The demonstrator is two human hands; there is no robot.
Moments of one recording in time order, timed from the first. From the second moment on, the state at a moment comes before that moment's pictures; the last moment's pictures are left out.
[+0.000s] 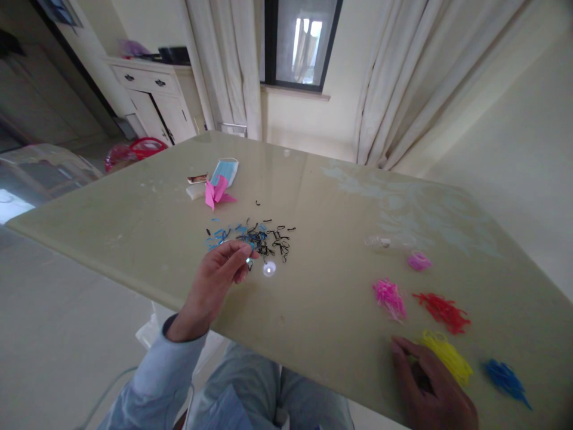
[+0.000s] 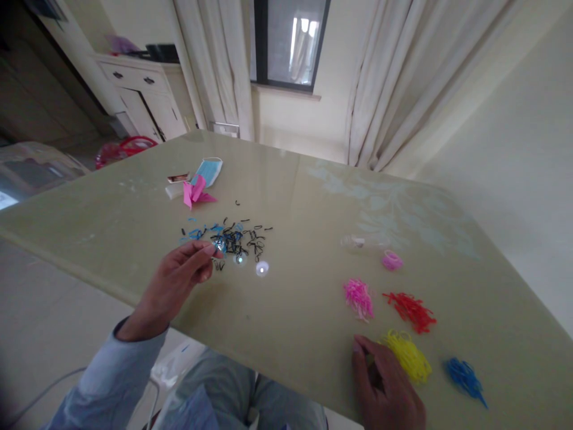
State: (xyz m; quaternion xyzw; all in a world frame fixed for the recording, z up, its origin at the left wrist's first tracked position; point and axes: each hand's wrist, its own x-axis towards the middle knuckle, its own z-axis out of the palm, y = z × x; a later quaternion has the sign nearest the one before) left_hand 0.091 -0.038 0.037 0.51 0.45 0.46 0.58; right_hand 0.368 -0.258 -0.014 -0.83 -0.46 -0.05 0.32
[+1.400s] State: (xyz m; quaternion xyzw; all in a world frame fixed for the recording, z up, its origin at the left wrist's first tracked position) left_hand 0.259 -0.099 0.096 0.56 0.27 0.42 0.66; right_hand 0.367 -0.256 -0.014 -0.77 -0.52 -0.06 0.38
